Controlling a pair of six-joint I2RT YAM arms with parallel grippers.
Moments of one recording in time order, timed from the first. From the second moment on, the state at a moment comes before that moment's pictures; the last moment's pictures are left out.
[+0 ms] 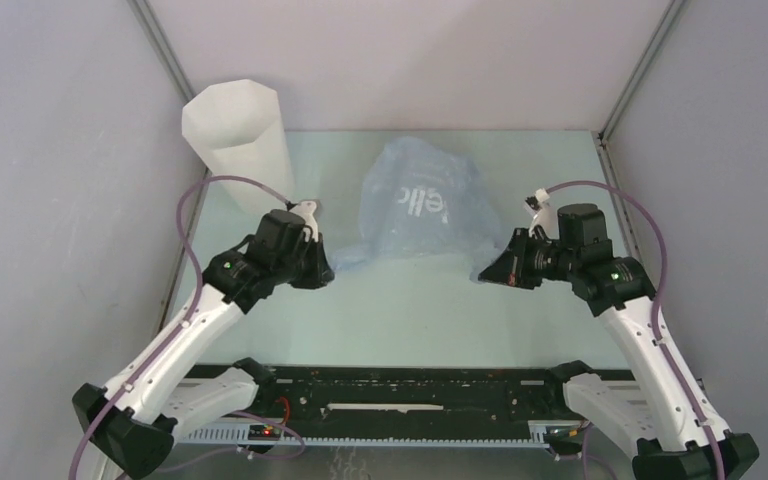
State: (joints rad) left arm -0.55 0.98 0.96 -0.81 0.03 -0.44; right arm 0.26 0.88 0.96 -0.84 -0.56 0.49
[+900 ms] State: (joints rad) left arm -0.77 0.71 0.79 -0.63 0.09 -0.78; right arm 0.34 0.95 0.98 -0.44 -0.54 0.98
